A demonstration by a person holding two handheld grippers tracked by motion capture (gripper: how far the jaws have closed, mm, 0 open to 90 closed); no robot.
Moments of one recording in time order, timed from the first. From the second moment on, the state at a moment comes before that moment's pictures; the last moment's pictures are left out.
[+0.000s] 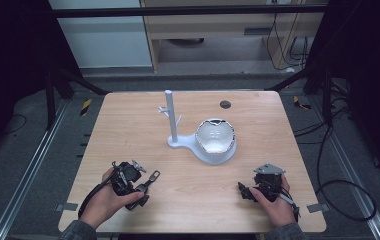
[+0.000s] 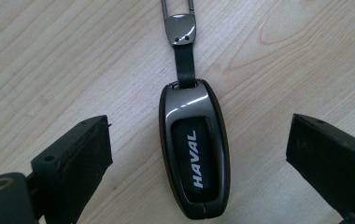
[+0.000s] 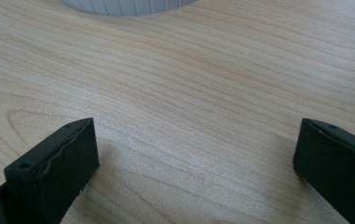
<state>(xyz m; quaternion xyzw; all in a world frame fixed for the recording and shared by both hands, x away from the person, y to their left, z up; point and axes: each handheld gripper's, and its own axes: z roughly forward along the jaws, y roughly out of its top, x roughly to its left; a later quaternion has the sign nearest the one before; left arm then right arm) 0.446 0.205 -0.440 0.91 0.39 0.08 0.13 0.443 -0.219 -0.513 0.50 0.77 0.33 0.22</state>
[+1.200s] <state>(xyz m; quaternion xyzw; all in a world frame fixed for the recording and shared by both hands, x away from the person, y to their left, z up) 0.467 0.203 -0.470 0.91 0.41 0.05 0.09 0.443 -0.219 -0.513 0.50 0.77 0.33 0.22</state>
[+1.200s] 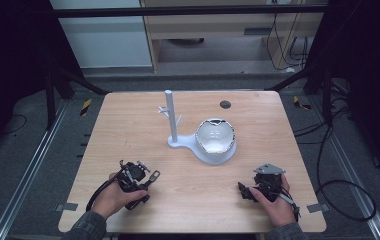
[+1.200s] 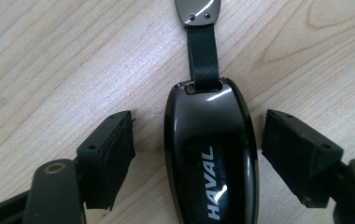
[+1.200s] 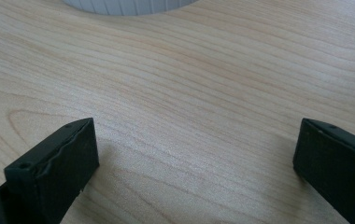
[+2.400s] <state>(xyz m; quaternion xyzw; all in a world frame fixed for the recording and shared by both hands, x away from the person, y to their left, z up) 0.469 0.202 -0.436 0.90 0.39 0.08 0.16 0.443 -0.219 -0.513 0.50 0.77 0.33 0.22</state>
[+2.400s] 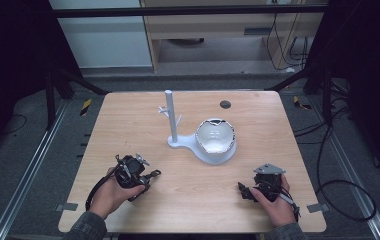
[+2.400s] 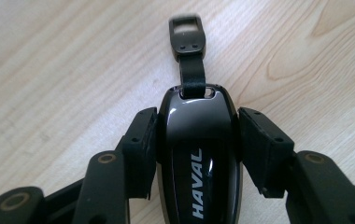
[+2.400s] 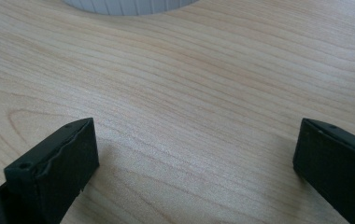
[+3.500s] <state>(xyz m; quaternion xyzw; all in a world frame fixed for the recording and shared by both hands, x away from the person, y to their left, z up) 0.478 0.188 -0.360 0.89 0.37 0.14 0.21 0.443 -0.219 -0.513 0.50 0.77 0.33 0.22</state>
